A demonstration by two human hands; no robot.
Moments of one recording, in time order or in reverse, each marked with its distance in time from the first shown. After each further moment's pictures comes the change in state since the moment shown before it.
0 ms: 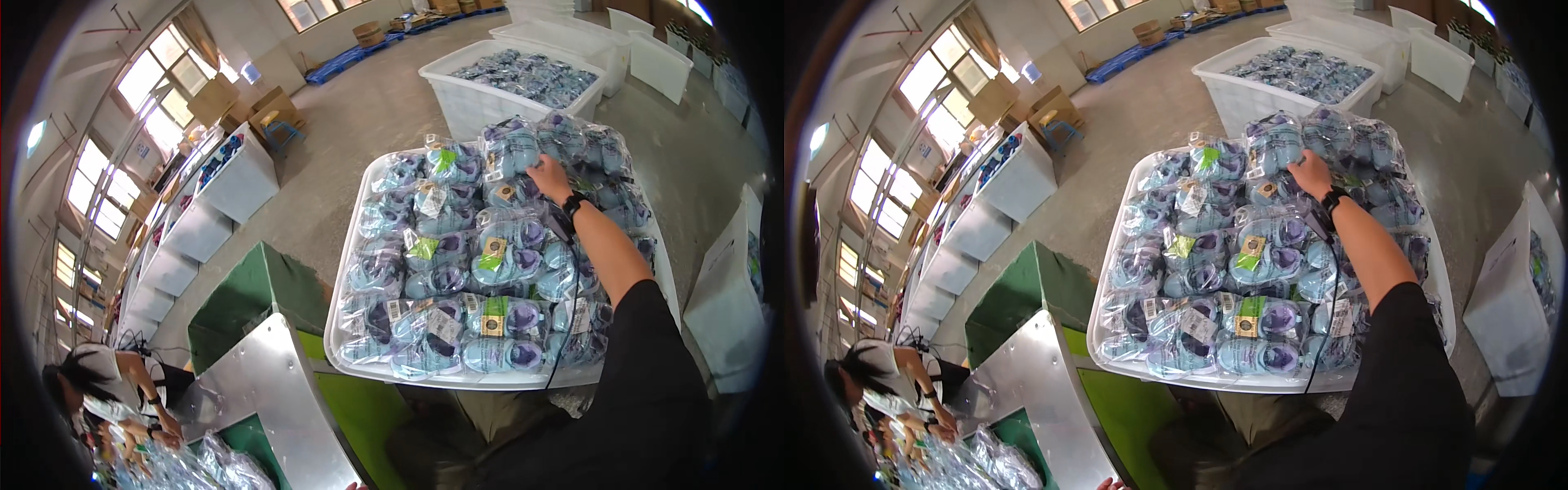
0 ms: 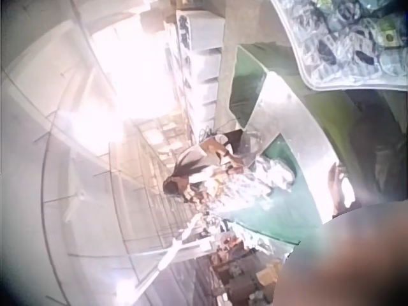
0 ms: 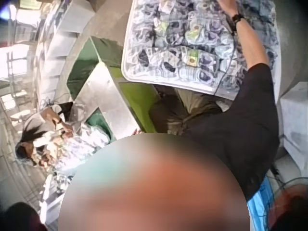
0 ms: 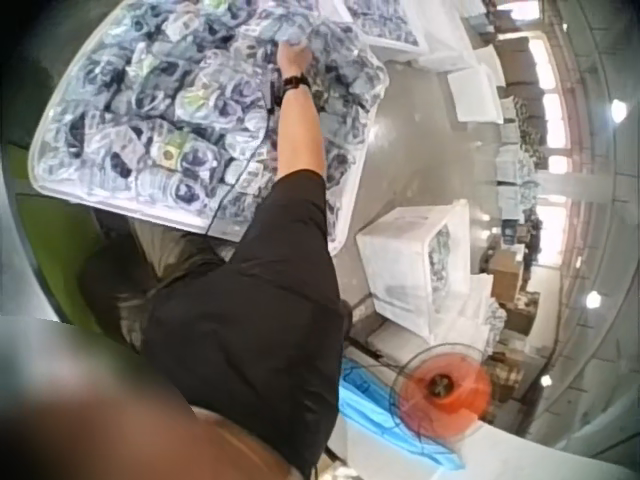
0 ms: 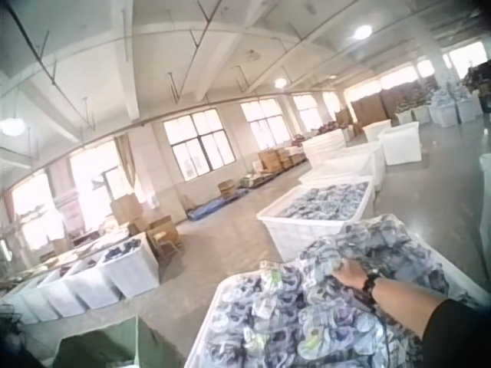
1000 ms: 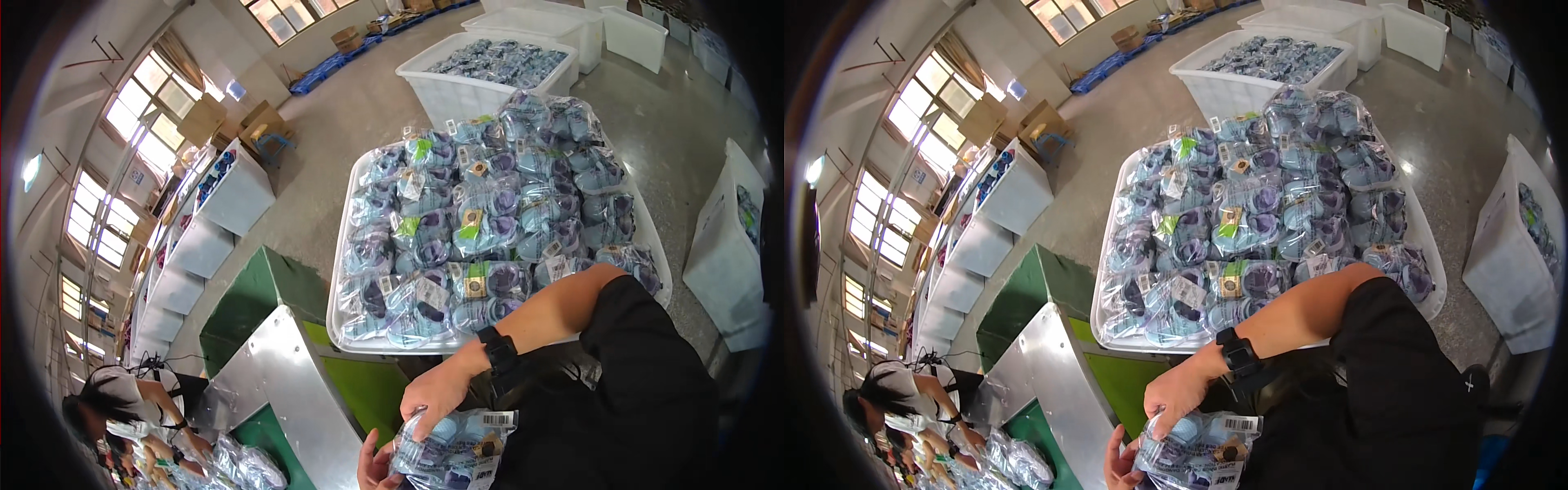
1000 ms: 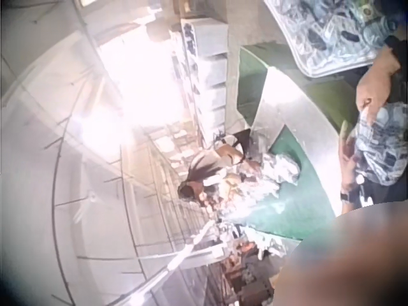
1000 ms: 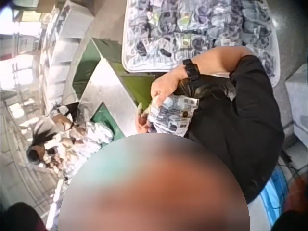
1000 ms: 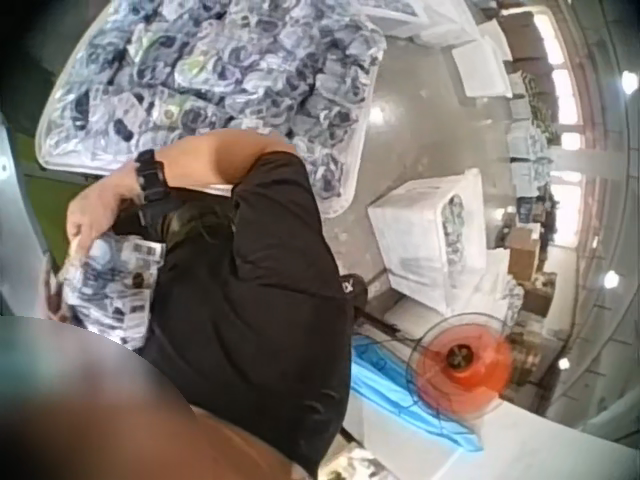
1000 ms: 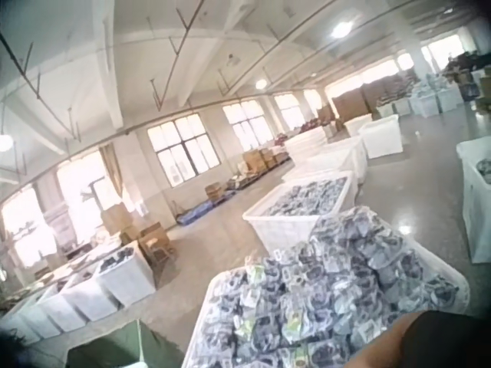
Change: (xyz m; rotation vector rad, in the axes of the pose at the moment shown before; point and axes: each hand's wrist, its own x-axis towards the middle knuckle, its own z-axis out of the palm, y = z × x) left_hand -0.031 0.055 0.053 -0.061 -0.616 0.112; right_hand -0.422 -0.280 -0.011 0.462 -1.900 -0.757
